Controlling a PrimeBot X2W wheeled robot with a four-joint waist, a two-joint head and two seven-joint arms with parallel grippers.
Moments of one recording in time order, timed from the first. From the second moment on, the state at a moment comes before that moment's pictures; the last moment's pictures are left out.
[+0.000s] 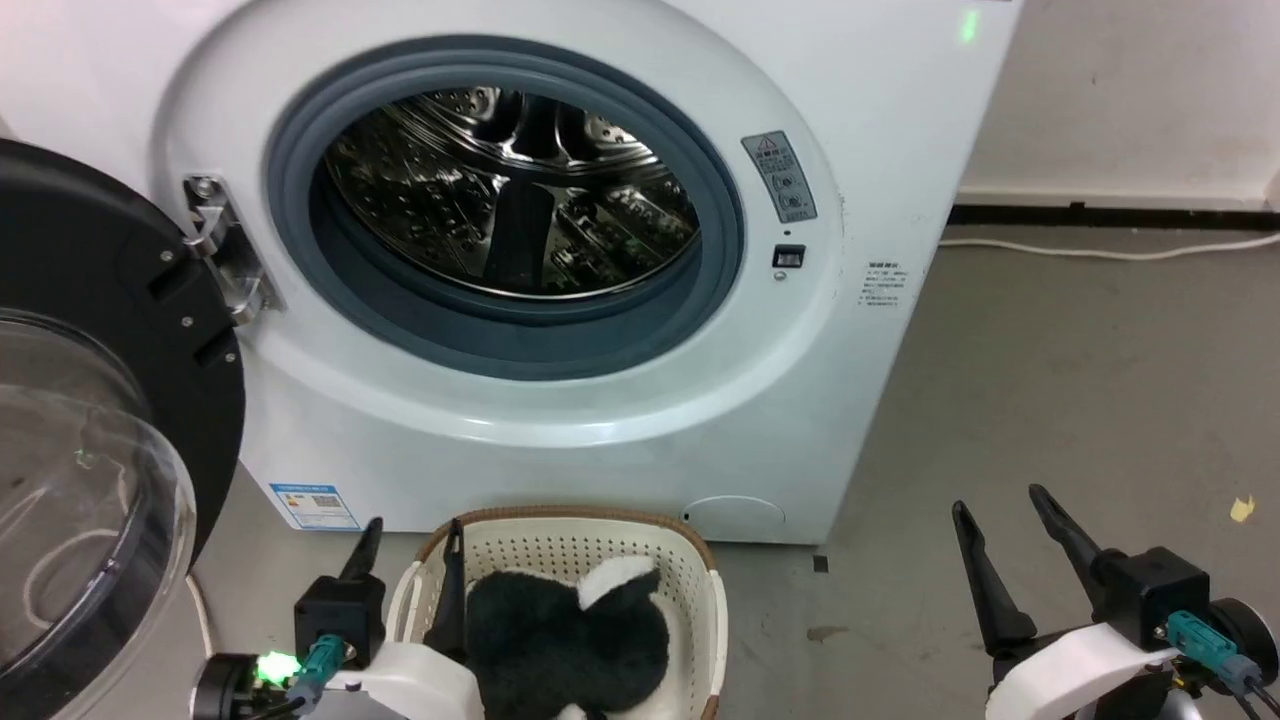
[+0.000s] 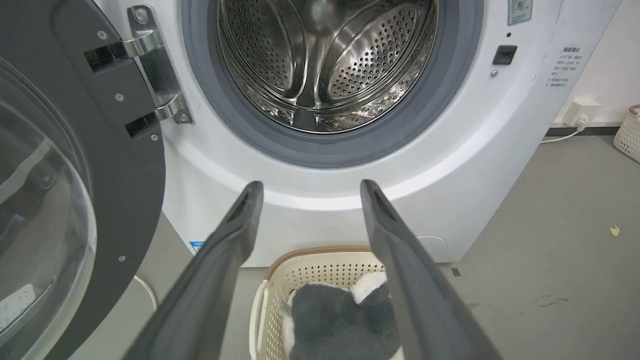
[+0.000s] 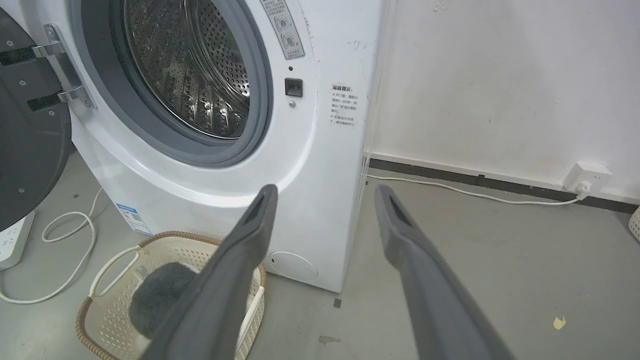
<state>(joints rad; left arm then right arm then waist) 0.02 0.05 -0.05 0.05 -0.02 0.02 -0.03 0.01 -0.05 -0.02 0.00 0.03 0.13 -0.03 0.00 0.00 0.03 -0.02</state>
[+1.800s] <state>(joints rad) -0.32 0.14 -0.16 0.66 -0.21 0.01 0.06 -0.07 -0.05 0.03 0.02 0.23 0.13 -0.14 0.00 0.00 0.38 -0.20</state>
